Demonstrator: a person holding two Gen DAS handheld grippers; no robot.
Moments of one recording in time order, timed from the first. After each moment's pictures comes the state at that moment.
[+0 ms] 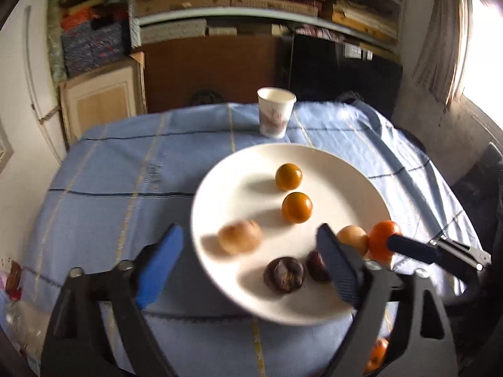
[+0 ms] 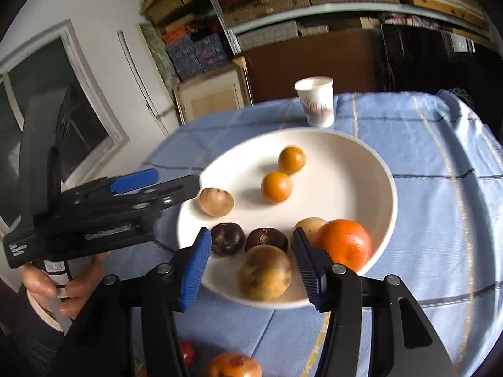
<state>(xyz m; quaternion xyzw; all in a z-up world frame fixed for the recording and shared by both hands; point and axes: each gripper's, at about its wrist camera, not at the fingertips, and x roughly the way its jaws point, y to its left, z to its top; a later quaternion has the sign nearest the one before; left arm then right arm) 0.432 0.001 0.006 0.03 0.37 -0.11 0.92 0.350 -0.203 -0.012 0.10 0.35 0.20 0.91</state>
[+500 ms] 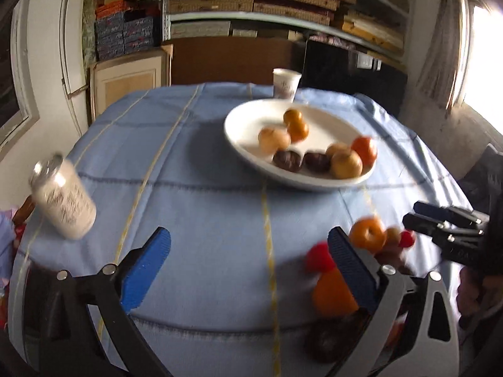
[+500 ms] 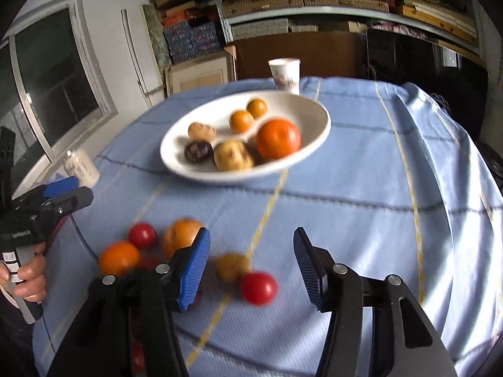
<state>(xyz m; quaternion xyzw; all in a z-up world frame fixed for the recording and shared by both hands) 0.279 0.036 -0.036 0.00 0.36 -0.08 0.93 0.260 -0.239 -0.057 0.03 0.39 0.16 0.91</state>
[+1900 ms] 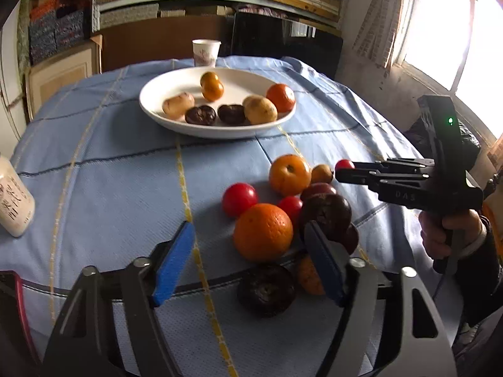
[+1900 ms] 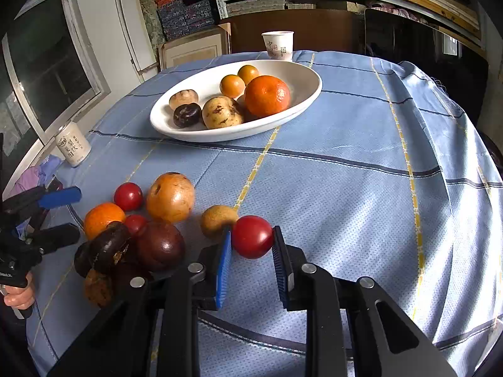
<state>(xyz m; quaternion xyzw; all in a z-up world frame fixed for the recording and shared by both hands) 0.251 0.001 -0.057 0.03 0.41 -0.24 0.88 0.253 -0.243 -0.073 0.02 0.43 0.16 0.89</state>
